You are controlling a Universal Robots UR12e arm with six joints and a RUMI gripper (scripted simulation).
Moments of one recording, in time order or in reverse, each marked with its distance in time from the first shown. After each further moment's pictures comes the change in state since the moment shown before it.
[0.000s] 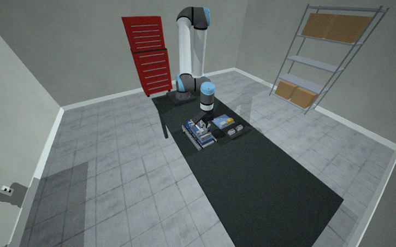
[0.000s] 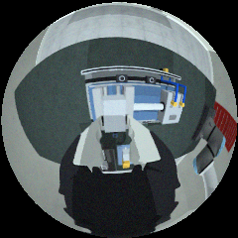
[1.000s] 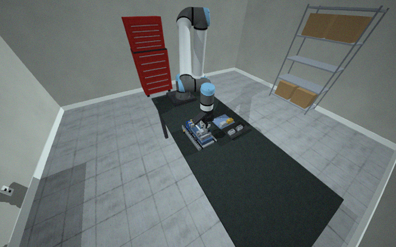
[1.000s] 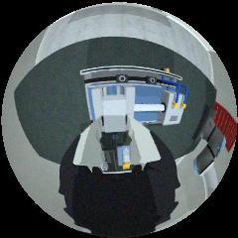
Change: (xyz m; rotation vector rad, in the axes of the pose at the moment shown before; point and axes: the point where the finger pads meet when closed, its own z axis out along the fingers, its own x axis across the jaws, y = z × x) arm 0.000 0.000 0.006 0.000 0.000 0.000
